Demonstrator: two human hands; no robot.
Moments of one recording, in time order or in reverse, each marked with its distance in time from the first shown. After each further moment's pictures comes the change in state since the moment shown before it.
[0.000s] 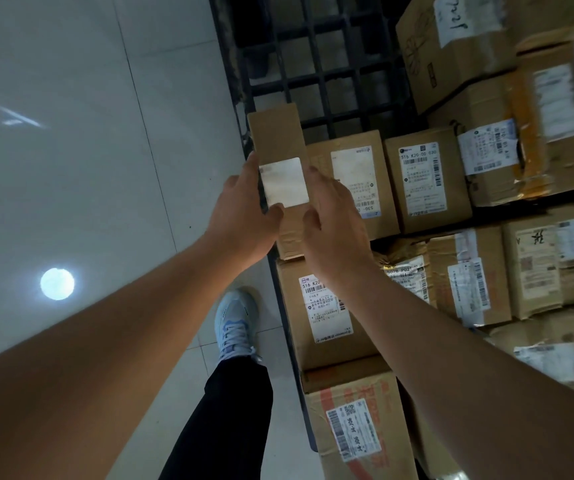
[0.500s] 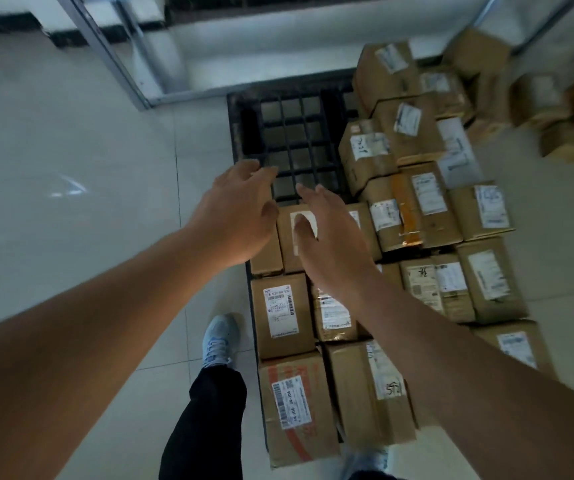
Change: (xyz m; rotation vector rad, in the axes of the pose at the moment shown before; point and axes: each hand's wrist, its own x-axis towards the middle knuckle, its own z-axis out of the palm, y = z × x) left_hand -0.195 0.162 -0.090 0.406 0.222 0.406; right_hand -0.158 -0.075 -0.183 -0.087 0.060 -0.283
